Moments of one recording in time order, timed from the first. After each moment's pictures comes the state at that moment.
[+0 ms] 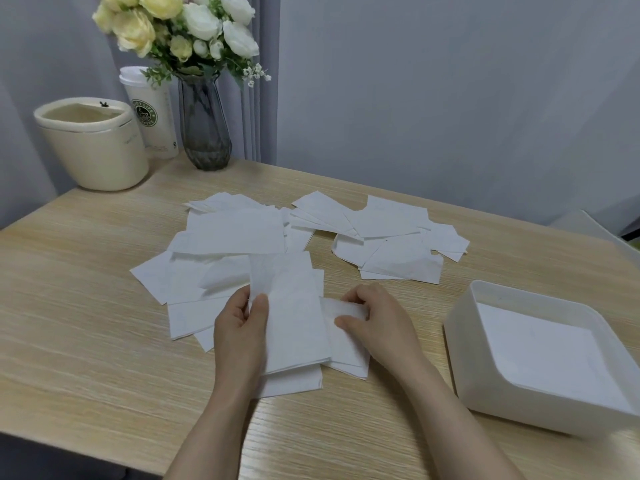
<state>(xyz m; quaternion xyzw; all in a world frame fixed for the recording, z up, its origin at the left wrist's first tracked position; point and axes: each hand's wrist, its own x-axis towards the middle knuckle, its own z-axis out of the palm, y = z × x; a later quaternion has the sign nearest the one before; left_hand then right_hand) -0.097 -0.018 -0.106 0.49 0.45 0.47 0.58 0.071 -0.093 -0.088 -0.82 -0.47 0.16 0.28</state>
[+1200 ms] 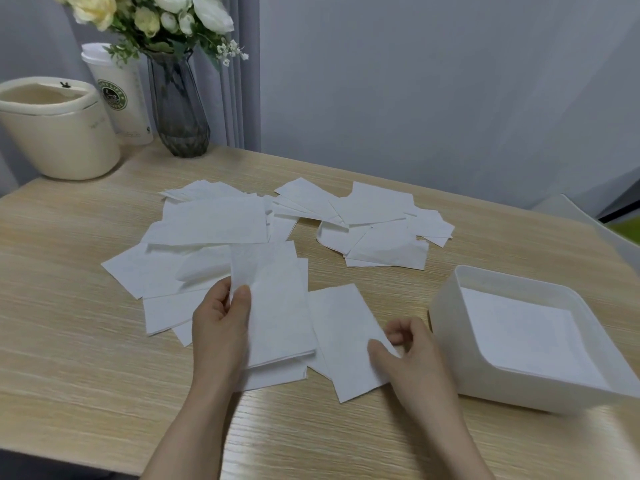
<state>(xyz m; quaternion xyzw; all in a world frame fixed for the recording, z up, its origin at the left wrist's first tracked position) -0.097 -0.017 -0.107 0.50 0.44 0.47 0.58 0.057 -0.168 -0.090 -0.88 -0.26 0.18 0.36</state>
